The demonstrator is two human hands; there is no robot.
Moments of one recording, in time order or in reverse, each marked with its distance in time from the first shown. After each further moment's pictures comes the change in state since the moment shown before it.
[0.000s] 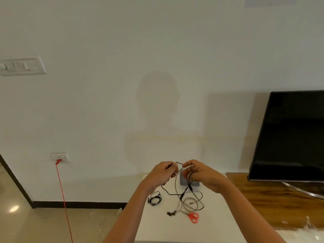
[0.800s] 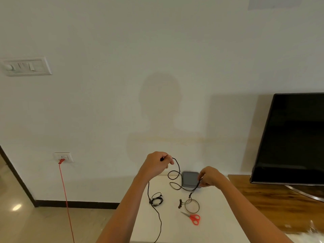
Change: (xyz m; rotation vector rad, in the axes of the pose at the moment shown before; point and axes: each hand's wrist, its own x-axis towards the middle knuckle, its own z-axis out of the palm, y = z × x) left_hand 0.013 0.002 -0.032 0.270 0.207 0.137; right_hand 0.053 0.051 -0.024 -0.513 0.214 0.390
